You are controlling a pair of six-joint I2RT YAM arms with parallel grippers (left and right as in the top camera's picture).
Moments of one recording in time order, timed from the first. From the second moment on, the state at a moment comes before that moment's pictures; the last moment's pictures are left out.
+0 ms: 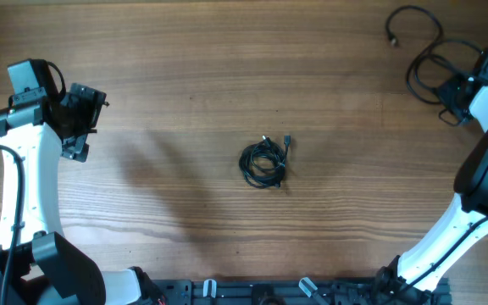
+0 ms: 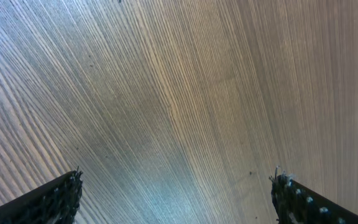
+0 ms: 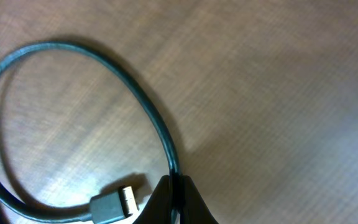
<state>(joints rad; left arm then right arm) 0.32 1.55 1.25 -0.86 0.10 -0.92 -0.45 2.17 1.46 -0.33 0.02 0.46</state>
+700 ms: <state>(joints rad) 0.32 1.55 1.25 -0.86 0.10 -0.92 -0.25 2.21 1.93 -1.01 -0.09 0.44</state>
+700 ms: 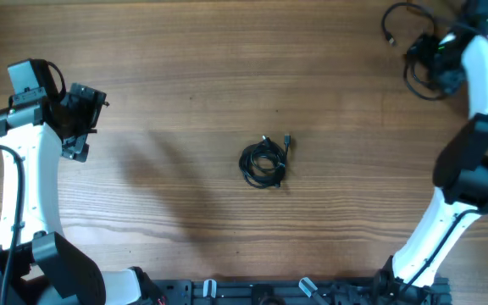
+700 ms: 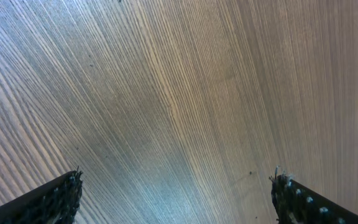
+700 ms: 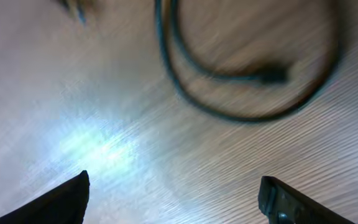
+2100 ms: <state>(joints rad) 0.32 1.55 1.25 -0.86 0.10 -0.92 -0.32 2.29 1.83 -0.61 0.46 0.02</state>
